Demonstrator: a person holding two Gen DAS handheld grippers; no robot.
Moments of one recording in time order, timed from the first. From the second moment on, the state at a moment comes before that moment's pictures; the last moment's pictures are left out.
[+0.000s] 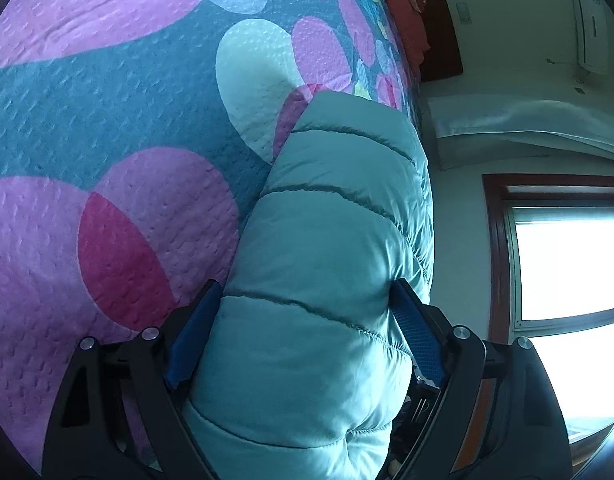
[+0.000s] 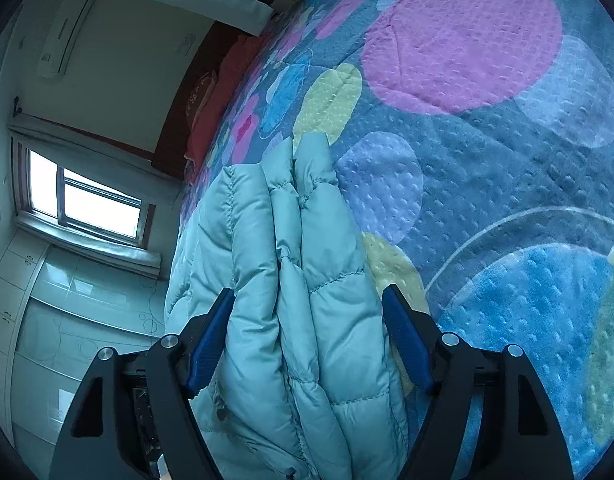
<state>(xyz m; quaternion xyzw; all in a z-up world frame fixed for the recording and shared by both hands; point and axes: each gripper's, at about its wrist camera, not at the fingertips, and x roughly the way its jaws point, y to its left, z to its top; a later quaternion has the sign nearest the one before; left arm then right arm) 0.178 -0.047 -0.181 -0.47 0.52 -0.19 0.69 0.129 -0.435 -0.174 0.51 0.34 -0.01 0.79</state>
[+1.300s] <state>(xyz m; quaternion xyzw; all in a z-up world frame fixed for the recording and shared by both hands) 0.208 -0.019 -0.124 -0.38 0.48 -0.21 0.76 0.178 -0.361 -0.161 0.49 0.31 0.10 0.81</state>
